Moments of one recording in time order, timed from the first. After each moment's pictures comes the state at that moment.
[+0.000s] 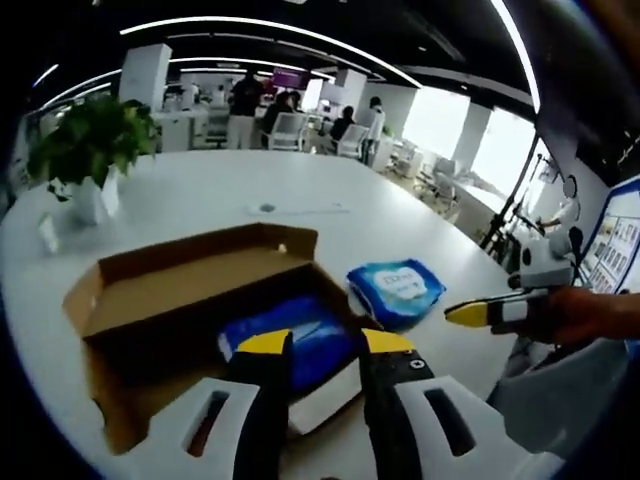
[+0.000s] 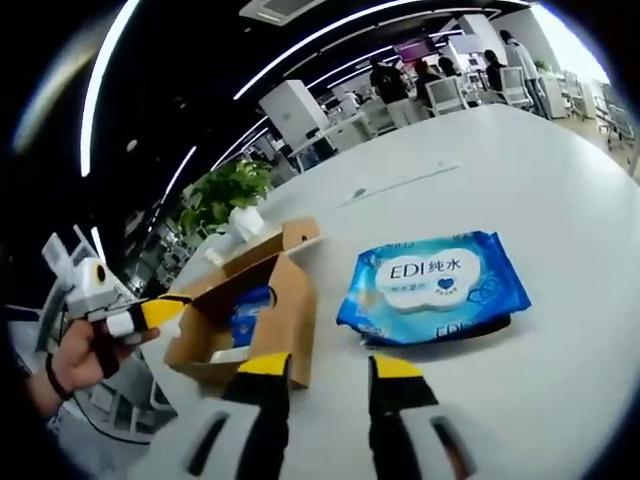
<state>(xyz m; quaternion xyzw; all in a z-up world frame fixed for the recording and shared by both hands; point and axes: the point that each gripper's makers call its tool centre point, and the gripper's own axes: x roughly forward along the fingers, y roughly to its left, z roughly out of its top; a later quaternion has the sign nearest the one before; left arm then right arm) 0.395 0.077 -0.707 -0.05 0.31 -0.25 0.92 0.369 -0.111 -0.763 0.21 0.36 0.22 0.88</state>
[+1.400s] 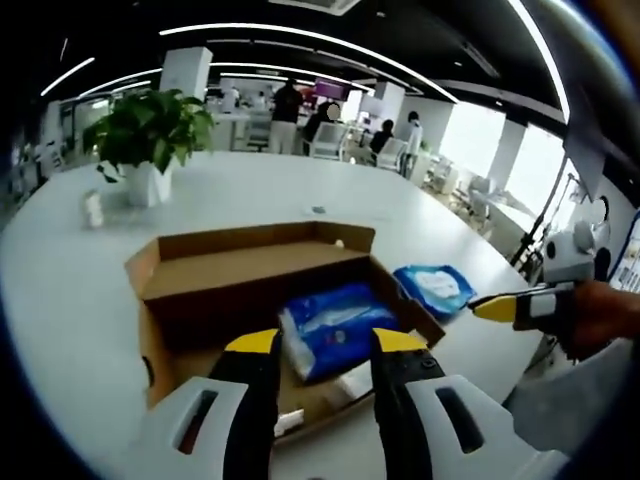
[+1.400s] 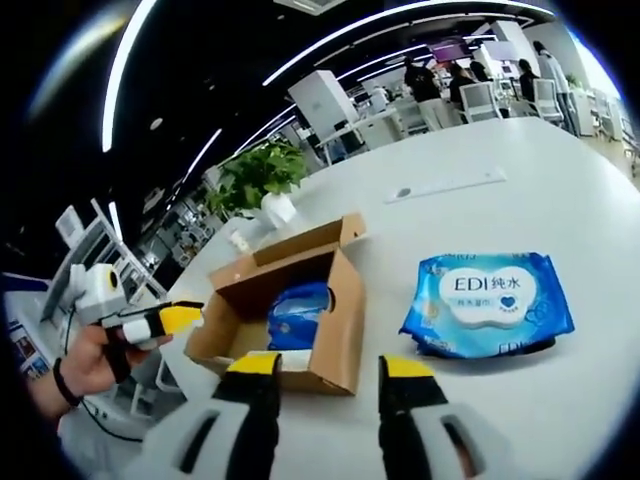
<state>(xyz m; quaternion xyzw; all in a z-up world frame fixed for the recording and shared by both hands) 0.376 0.134 -0.713 -0.08 0.31 -0.17 0.93 0.369 -0.057 -0.739 0.17 0.36 0.27 0.88</state>
